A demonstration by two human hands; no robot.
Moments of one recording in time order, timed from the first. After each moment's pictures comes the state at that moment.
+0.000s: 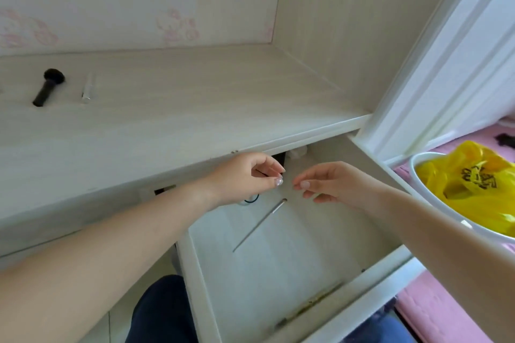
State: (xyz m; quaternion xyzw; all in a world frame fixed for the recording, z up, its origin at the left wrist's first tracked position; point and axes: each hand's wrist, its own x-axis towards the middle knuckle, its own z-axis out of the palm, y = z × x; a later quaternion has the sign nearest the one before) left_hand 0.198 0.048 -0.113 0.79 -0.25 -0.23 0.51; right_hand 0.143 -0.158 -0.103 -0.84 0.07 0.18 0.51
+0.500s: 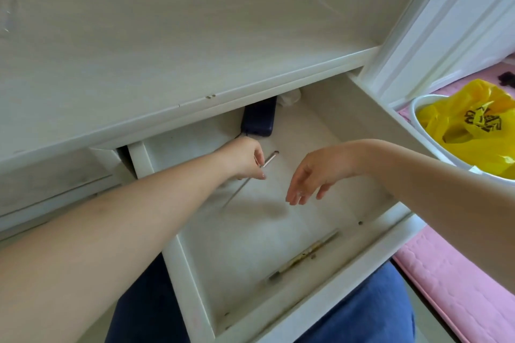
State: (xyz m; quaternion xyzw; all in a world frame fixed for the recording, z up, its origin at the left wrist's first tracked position) left_hand 0.222 0.005 -0.197 0.89 -0.23 -0.30 0.25; right_hand 0.162 -0.168 -0.155 -0.81 0.00 0.52 0.27
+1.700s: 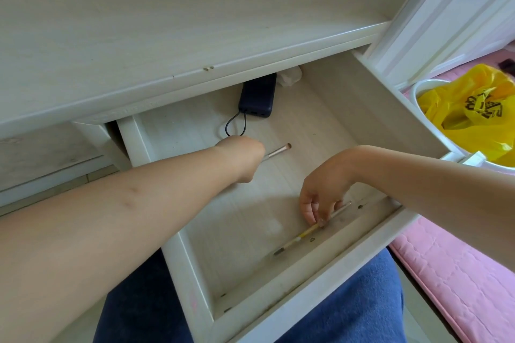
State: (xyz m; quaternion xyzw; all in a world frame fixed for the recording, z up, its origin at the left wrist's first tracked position) left_hand 0.205 -0.001 -0.219 0.90 -0.37 -0.23 -0.07; right_hand 0.146 -0.165 -0.201 -0.75 -0.07 0.65 0.09
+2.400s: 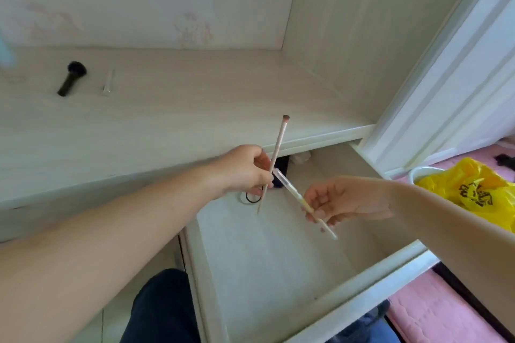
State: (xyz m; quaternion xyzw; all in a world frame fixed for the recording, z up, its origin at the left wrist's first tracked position) left_hand 0.200 0.054 -0.104 0.78 -0.16 -0.26 0.54; right_hand 0.140 -0.171 -0.093 -0.76 -0.03 0.41 0.50
